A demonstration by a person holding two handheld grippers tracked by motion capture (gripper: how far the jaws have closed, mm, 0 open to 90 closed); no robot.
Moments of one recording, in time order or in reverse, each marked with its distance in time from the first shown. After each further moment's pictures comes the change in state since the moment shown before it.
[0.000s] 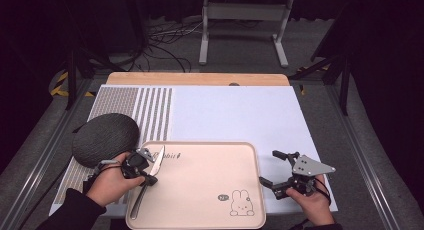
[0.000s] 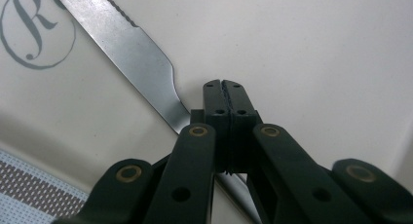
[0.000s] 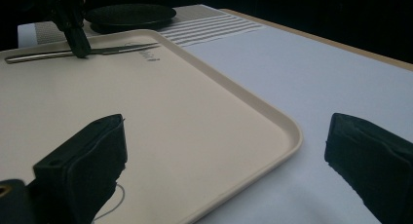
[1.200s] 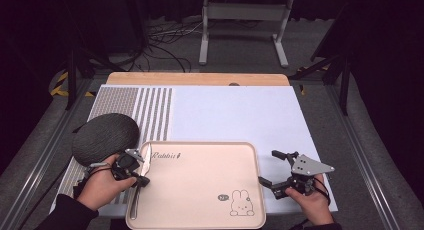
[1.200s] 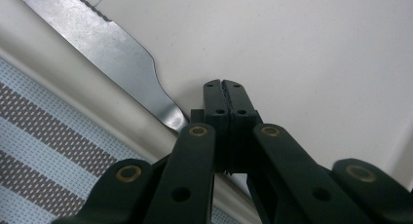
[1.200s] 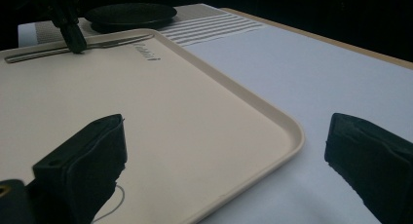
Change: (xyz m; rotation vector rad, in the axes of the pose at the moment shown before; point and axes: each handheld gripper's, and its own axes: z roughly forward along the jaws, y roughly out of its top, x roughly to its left) left arm 0.007 -0.020 -0.009 -0.015 0.013 -0.078; right arm 0.000 0.000 0.002 0.002 0.005 0.002
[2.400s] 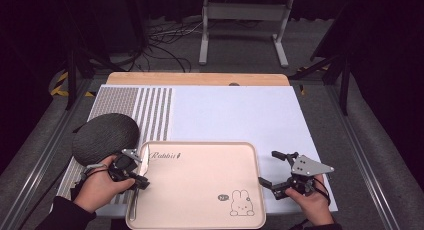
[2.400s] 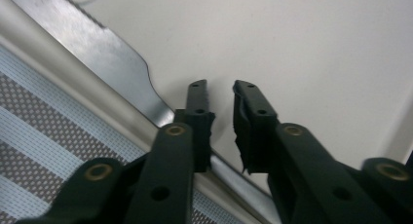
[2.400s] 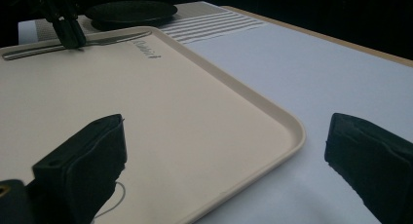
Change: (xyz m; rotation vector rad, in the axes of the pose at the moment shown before) left arm -0.003 -0.002 -0.008 -0.045 -0.006 -0.020; right arm 0.001 -0.001 0.000 0.010 0.001 -0.003
